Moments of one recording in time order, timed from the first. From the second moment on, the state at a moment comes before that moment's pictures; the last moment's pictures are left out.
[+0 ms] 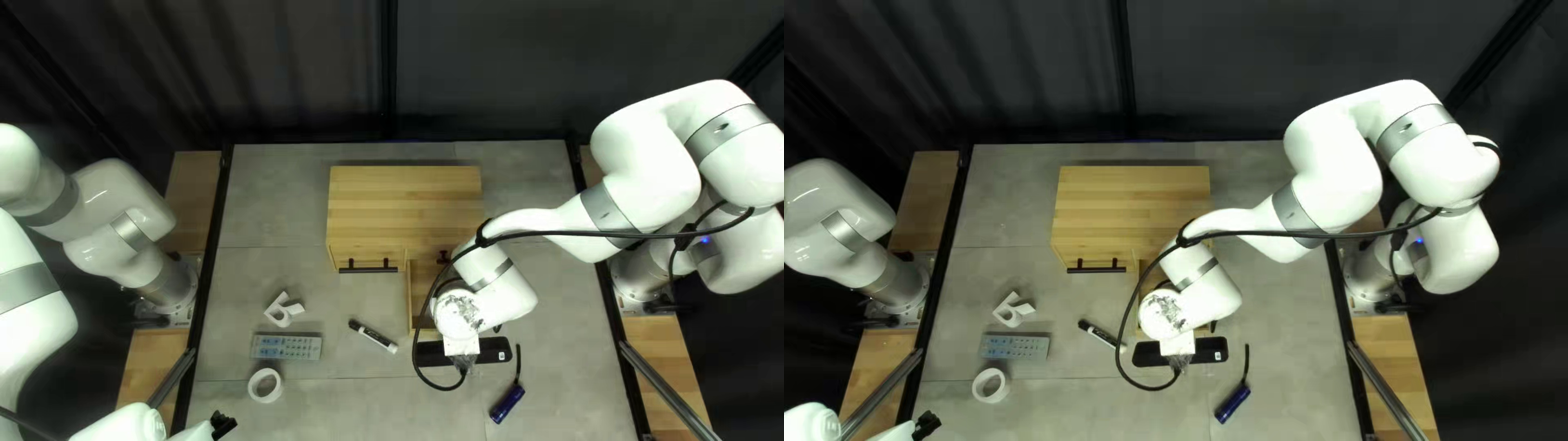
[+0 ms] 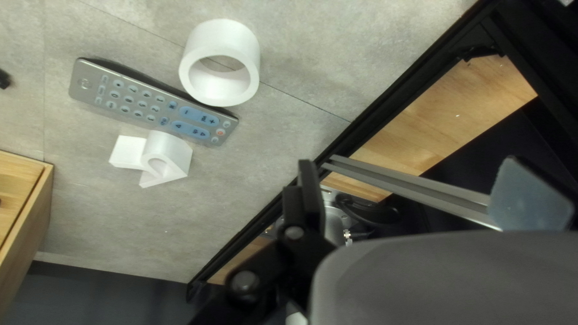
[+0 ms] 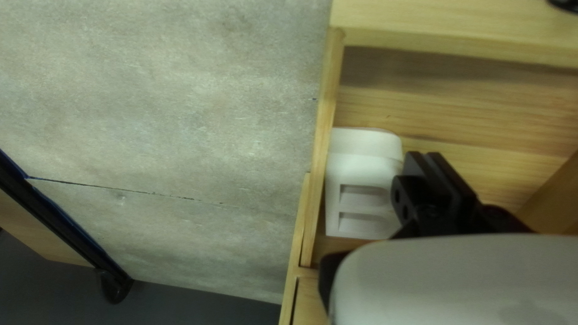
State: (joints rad) left arm -0.87 0.01 -0.20 1.05 -0.02 1.44 -0.01; right arm 0.12 0.33 0.17 1.07 -0.46 1.07 -1.02
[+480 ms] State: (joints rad) left arm -0.87 0.01 -0.20 1.05 -0.02 1.44 -0.01; right arm 0.13 0.32 0.16 1.07 -0.48 1.08 -1.01
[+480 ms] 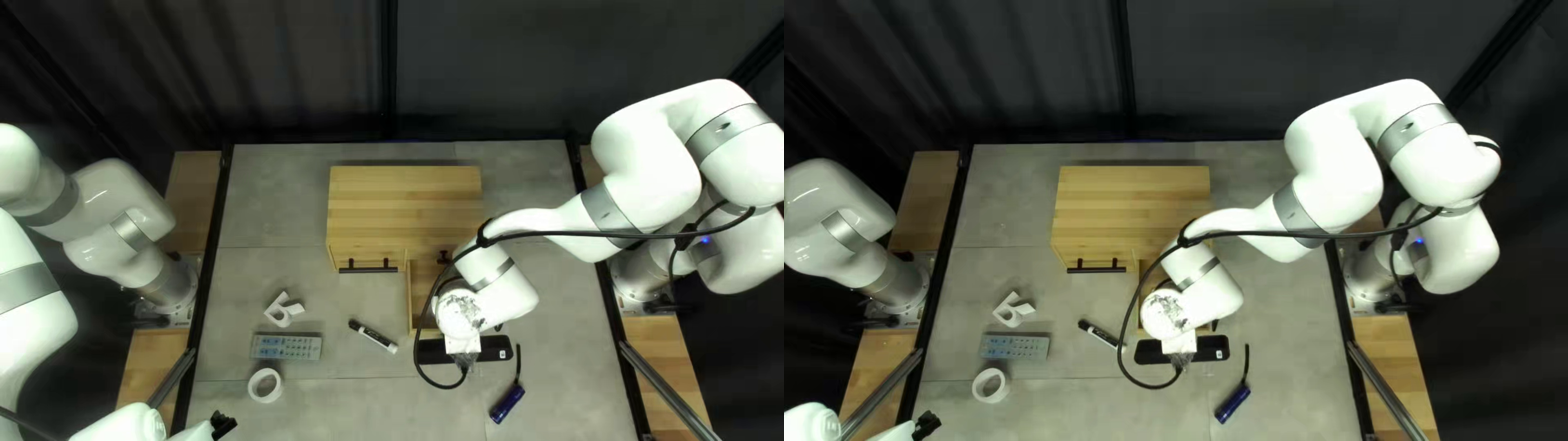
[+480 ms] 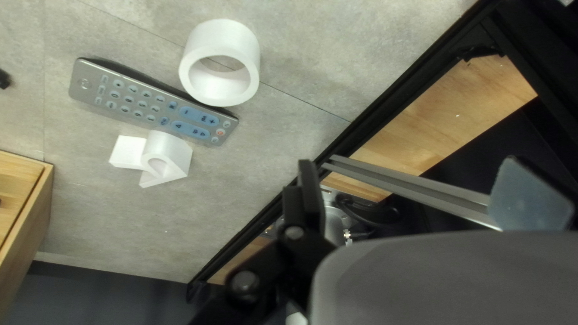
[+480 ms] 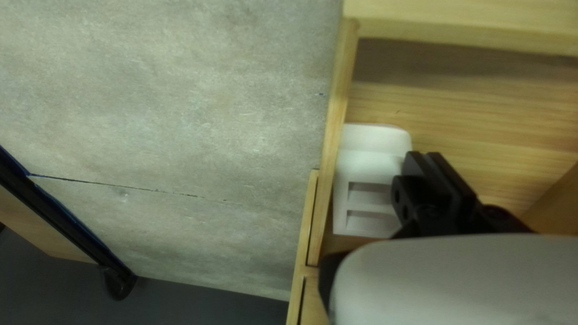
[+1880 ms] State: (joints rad) left arm -0.87 0.01 -0.20 1.05 -0.02 1.44 -0.01; right arm 0.16 0.38 0.18 1.14 -0.47 1.07 -0.98
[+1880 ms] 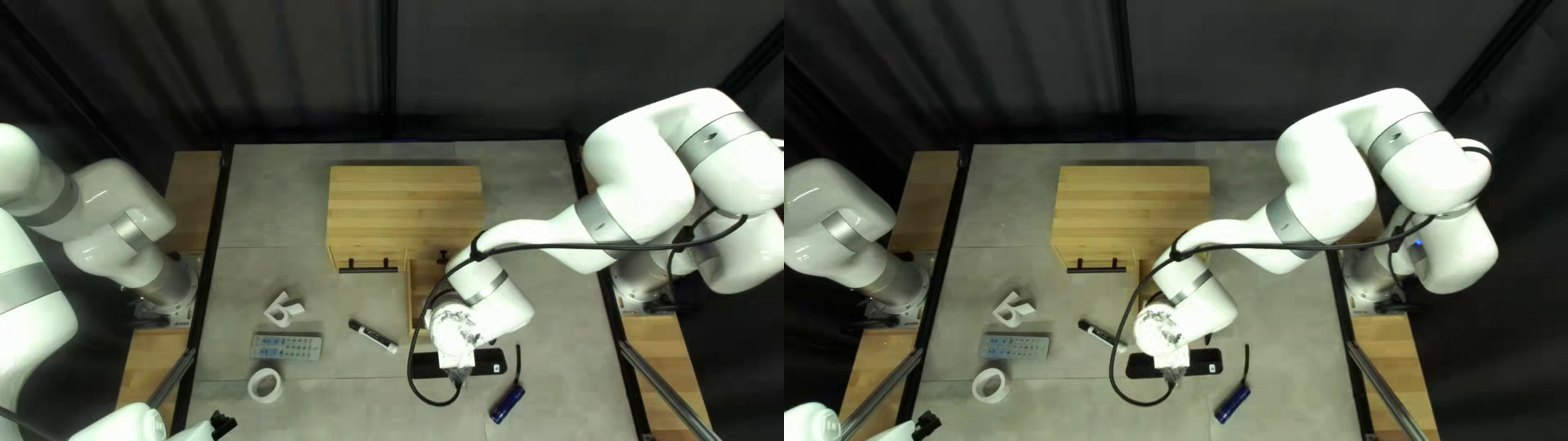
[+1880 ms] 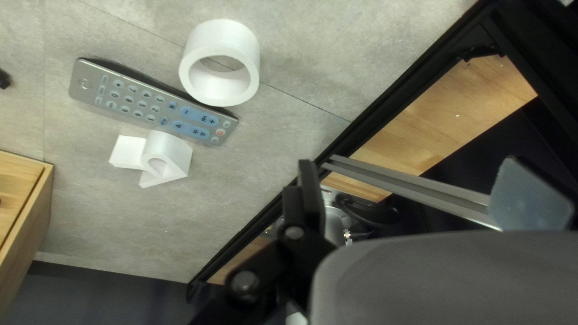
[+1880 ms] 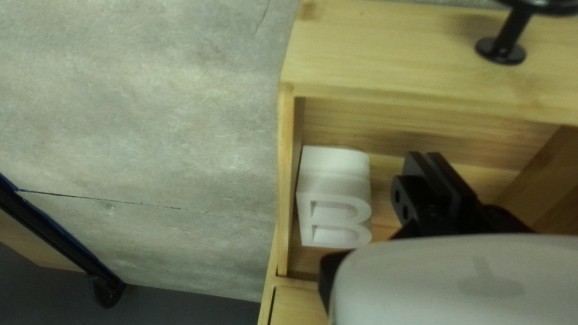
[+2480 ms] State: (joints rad) left arm -0.87 0.01 -0.20 1.05 -0.02 1.44 -0.01; right arm 0.16 0.37 0.19 1.12 -0.46 1.06 -0.96
